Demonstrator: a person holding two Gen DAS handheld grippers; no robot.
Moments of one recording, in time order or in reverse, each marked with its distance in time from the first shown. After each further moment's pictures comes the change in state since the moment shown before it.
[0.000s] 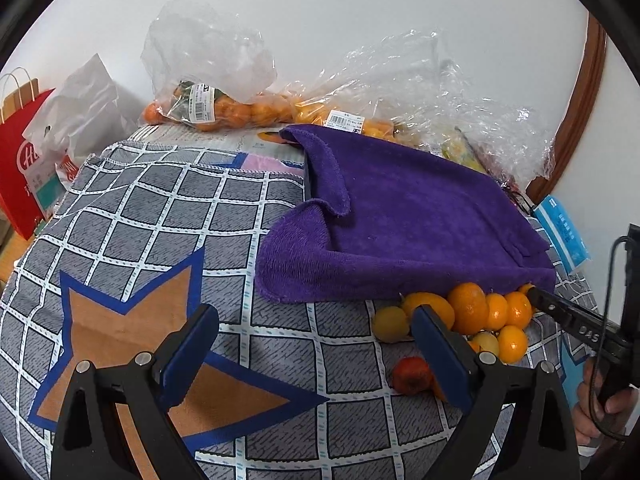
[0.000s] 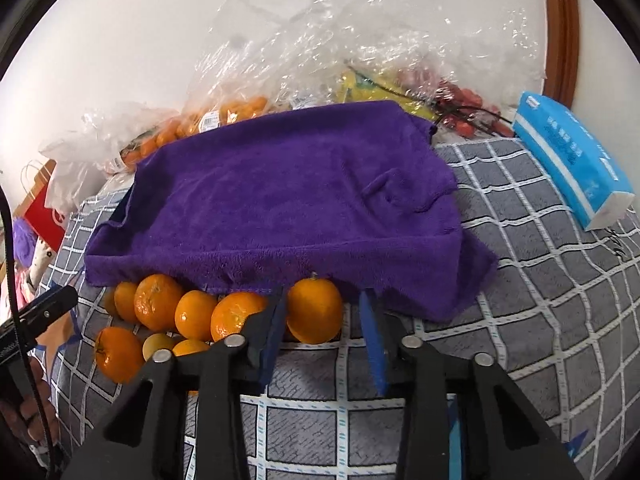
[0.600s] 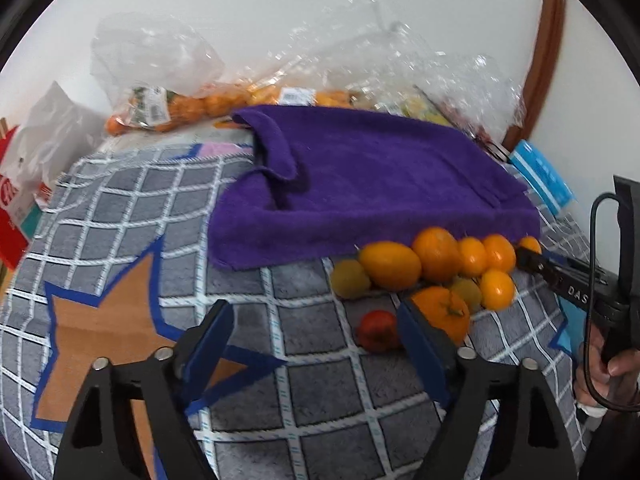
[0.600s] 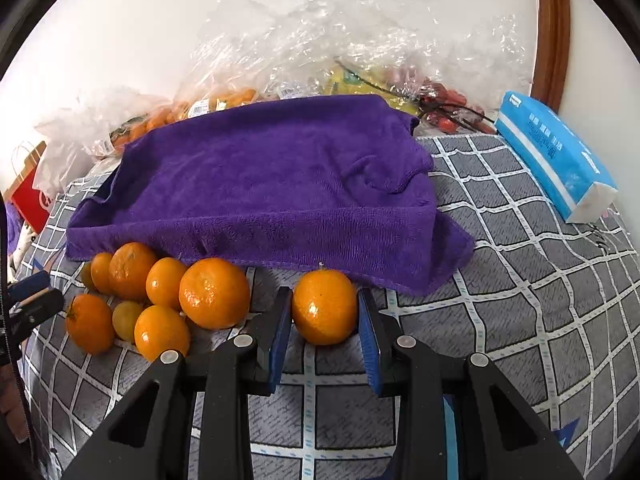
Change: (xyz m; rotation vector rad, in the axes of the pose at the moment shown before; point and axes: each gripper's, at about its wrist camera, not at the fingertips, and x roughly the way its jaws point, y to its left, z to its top) left arm 0.000 -0.030 -0.019 0.156 0.077 -0.048; right arm -0.010 -0.007 -0.021 -0.059 -0.029 -0.066
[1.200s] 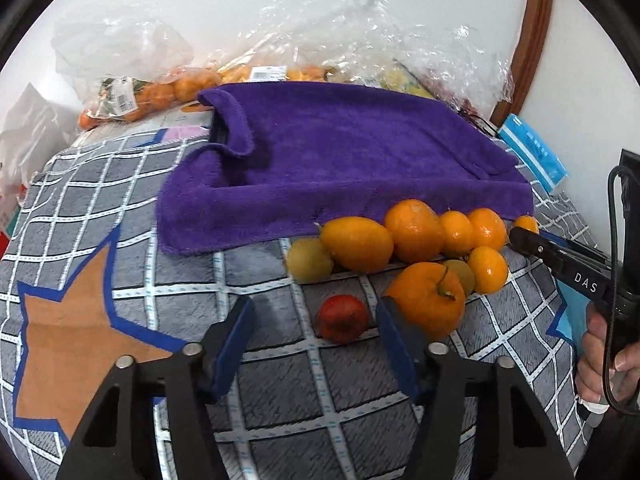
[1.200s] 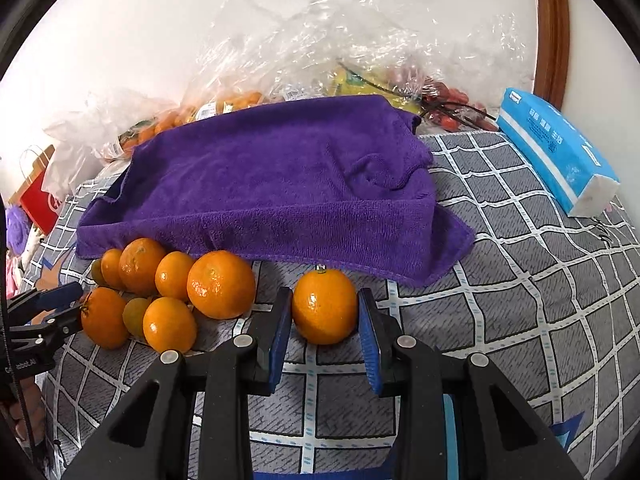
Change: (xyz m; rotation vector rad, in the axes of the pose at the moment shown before) left arm 0.020 -0.024 -0.005 0.051 0.052 -0.006; right arm -0.003 -0.004 -0.002 0.021 -0.004 0.034
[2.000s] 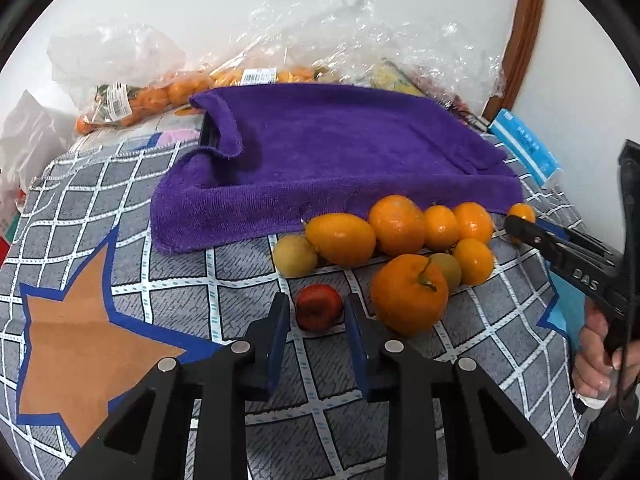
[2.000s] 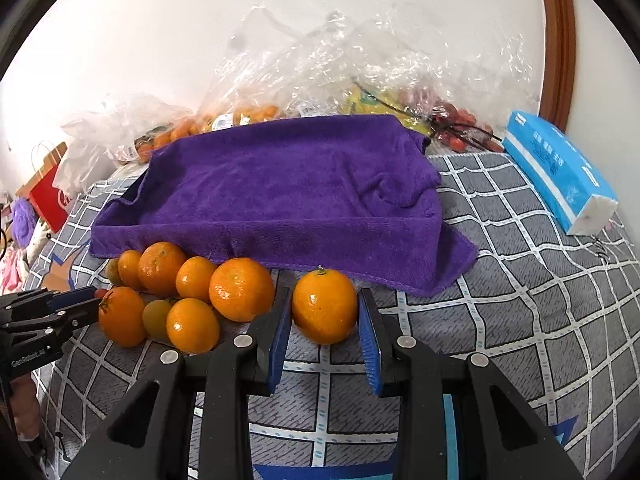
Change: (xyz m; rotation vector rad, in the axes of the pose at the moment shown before) left arm -0.005 -0.004 -0.001 0.007 0.012 -0.007; right arm -0.017 0.011 -0.001 -0.040 -0.050 0.019
